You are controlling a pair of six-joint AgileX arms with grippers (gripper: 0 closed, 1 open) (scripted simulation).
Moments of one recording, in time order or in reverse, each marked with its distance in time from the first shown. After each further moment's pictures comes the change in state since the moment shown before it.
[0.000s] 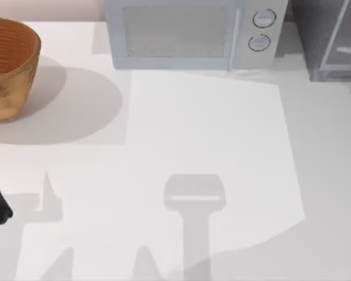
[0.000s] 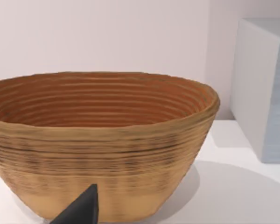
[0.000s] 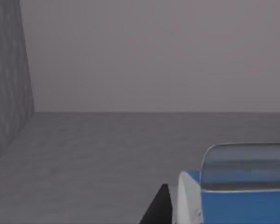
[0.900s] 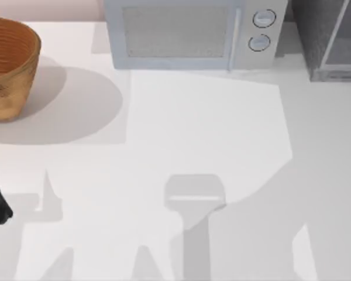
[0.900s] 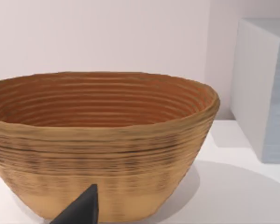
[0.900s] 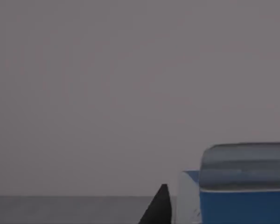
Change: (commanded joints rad) left arm 0.000 0.000 0.000 0.000 0.000 0.000; right arm 0.056 0.262 0.632 -0.371 0.060 -0.003
